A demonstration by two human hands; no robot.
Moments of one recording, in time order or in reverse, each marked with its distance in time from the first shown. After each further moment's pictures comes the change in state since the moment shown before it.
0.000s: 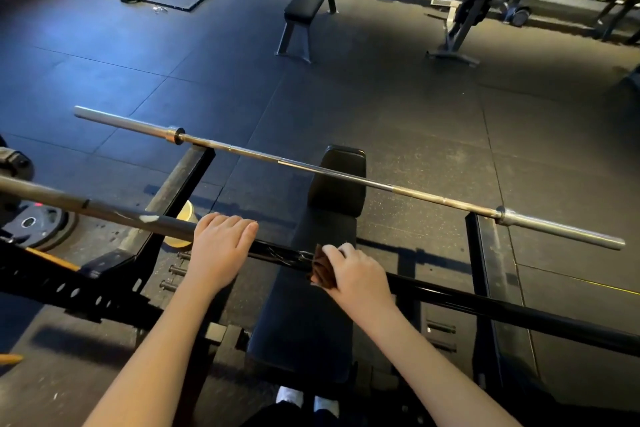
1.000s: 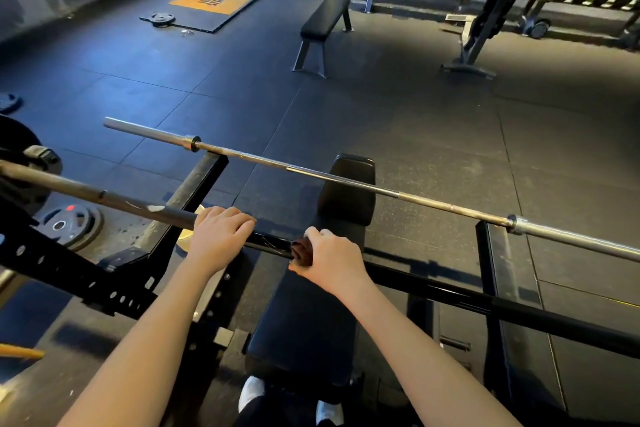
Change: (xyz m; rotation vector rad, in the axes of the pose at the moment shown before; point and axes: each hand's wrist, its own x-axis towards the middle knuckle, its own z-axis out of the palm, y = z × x) left_hand 0.003 0.002 0.000 0.043 -0.066 -0.061; right_hand 0.023 -0.007 -0.003 0.135 -0.133 0.005
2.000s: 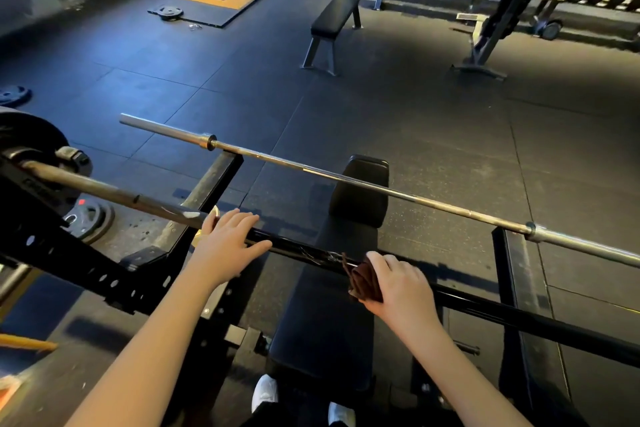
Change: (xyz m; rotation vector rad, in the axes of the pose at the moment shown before) left_hand -0.012 -0.040 -0.027 0.004 -0.148 -0.010; right_hand -0.042 0.019 0.001 -0.199 0.038 0.119
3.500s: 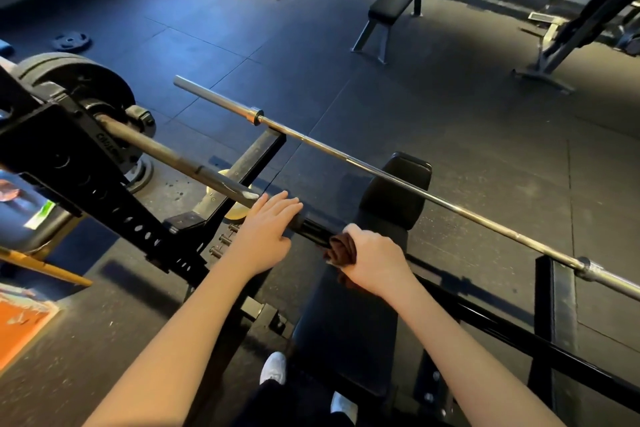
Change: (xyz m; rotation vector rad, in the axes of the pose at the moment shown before) left_hand -0.007 -0.034 0.004 -0.158 0.124 0.102; right_hand 0.088 -0.096 -0.005 0.206 -0.201 -0.213
